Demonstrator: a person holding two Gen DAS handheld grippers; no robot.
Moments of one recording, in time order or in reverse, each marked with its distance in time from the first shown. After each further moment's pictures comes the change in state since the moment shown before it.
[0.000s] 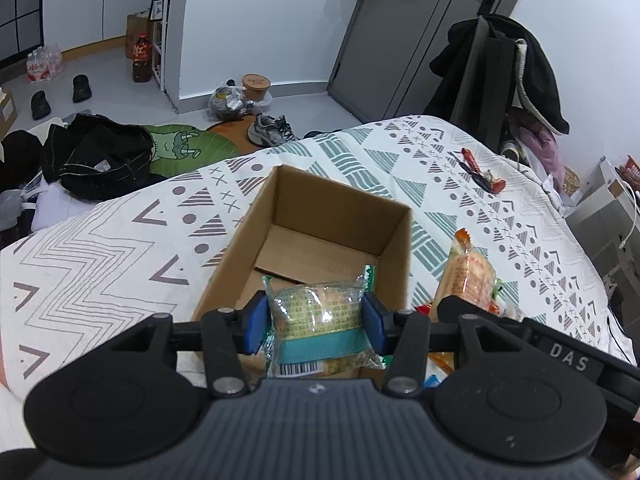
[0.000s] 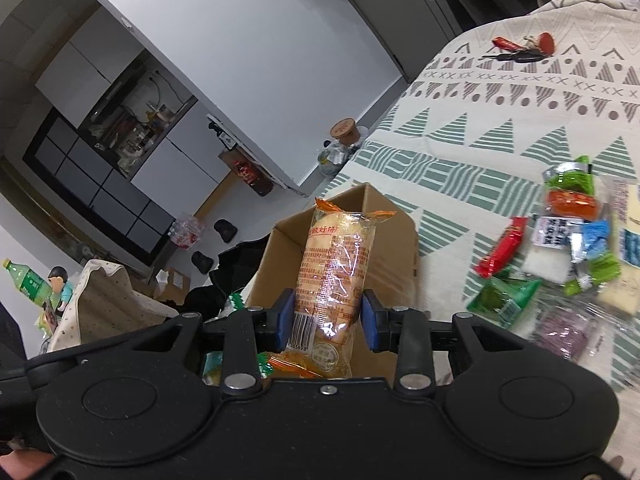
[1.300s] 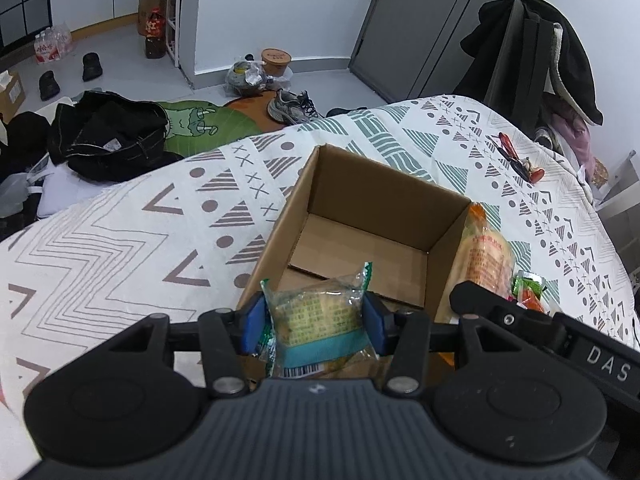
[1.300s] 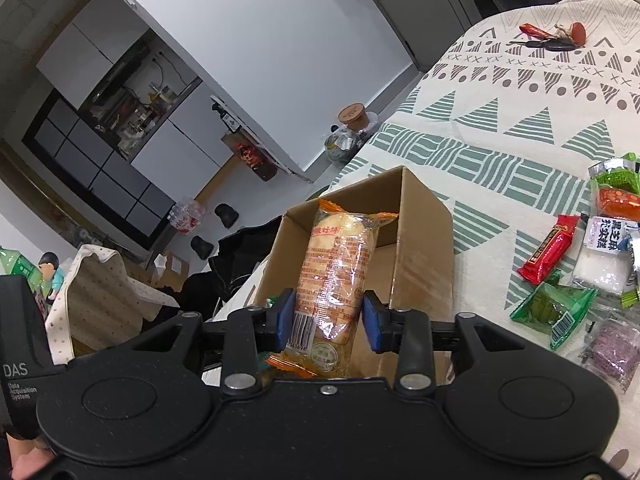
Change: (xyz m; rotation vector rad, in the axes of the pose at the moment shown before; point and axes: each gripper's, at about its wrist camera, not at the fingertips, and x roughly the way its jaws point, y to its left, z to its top) left arm 0.045 0.027 0.012 -0.016 0.071 0.053; right arm 0.037 0.021 0.002 -0.024 0.037 -0.011
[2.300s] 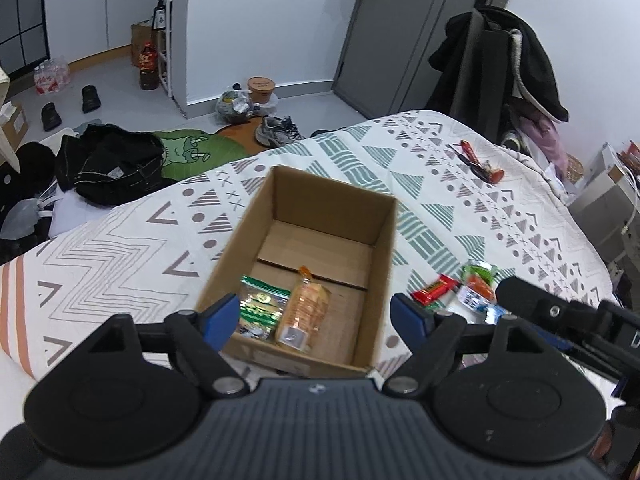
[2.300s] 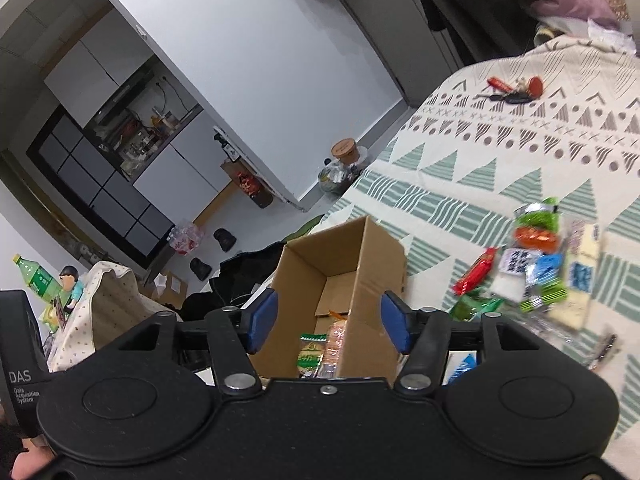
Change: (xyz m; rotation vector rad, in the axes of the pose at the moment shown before) left arm -0.080 -0.050 -0.026 0.061 -0.068 -0.010; right arm -0.112 -0.009 0.006 -0.016 -0.095 -0.019
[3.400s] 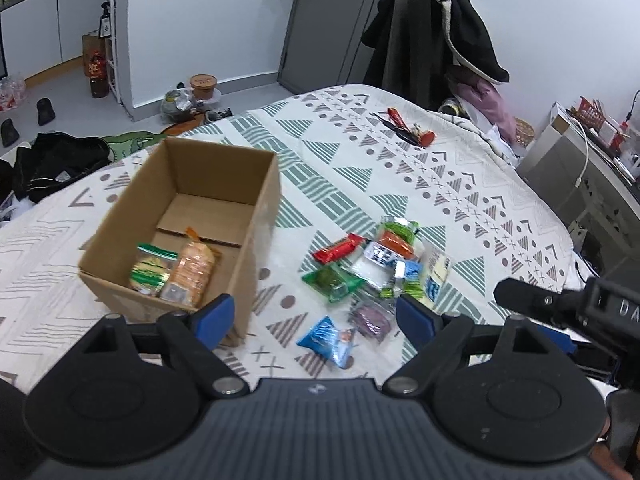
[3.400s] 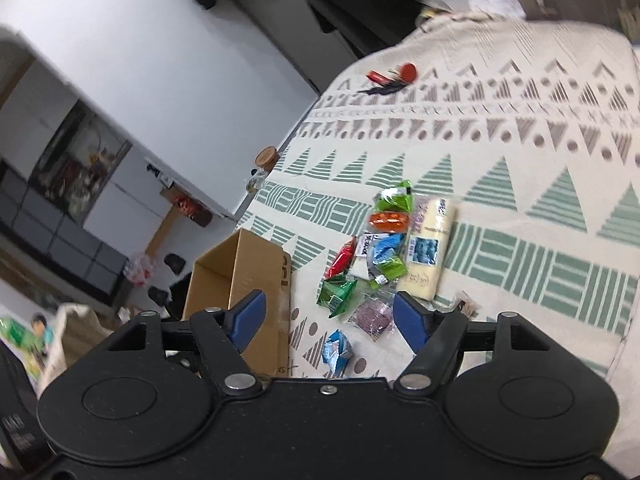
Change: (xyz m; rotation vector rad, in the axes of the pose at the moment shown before) left arm 0.005 -0.097 -0.051 0.082 0.009 -0.092; right arm -0.059 -0.108 -0.003 0.210 0.010 -0.140
